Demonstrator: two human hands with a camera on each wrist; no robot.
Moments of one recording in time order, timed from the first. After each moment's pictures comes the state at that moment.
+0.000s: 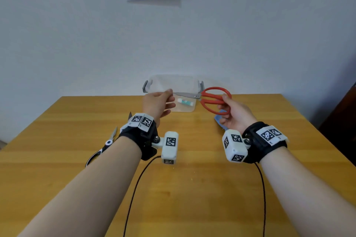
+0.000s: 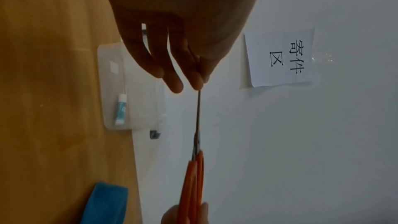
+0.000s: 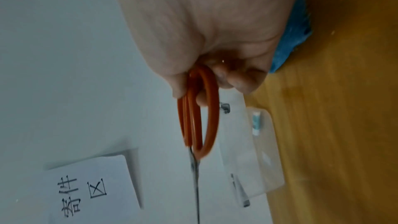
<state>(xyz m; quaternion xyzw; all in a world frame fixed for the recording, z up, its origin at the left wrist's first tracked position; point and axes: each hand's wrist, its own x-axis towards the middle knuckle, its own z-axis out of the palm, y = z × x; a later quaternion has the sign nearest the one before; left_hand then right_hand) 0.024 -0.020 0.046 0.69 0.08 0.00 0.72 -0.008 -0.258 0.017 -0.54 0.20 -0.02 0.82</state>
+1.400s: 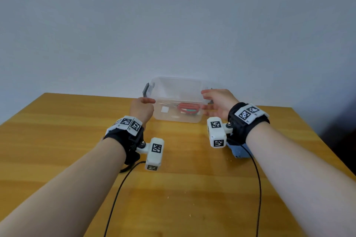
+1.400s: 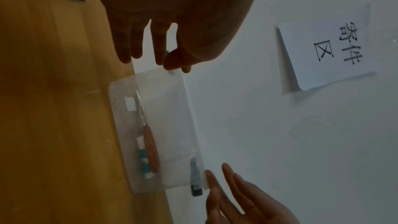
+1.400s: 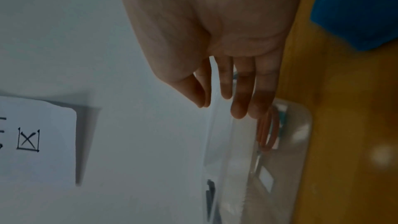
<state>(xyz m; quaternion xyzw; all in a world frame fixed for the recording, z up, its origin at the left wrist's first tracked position) 0.131 0.005 -0.006 0.77 0.15 0.03 0.62 0.116 -0.232 0.038 -0.70 0.18 0.04 0.69</state>
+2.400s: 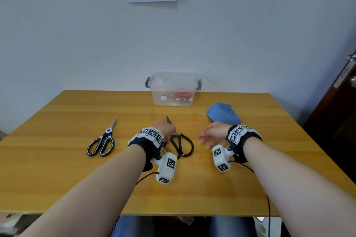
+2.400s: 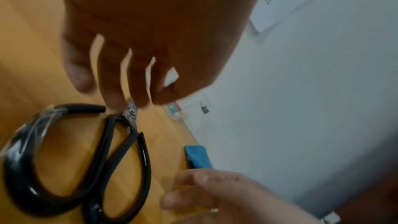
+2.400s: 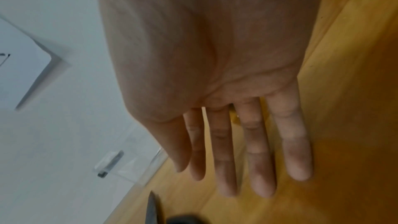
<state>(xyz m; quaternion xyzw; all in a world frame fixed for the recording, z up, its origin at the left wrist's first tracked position) -0.031 -0.035 -0.012 0.90 0.04 -0.21 0.37 -0.043 -0.263 -0.034 -0.84 0.14 0.27 0.45</state>
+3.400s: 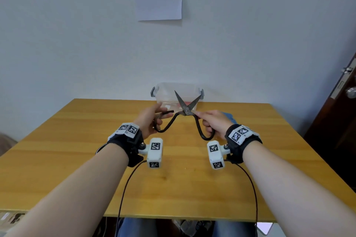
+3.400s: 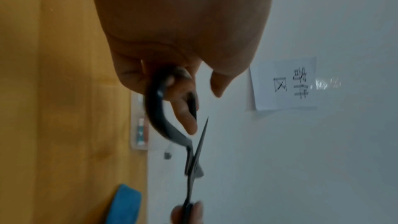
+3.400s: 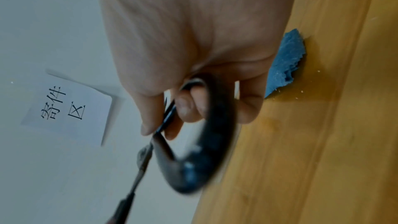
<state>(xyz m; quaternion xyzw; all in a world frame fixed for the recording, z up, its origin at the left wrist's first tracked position) -0.038 0.016 0.040 0.63 0.10 -0.16 0.75 -0.063 -0.228 0.027 -0.76 0.06 0.06 0.65</state>
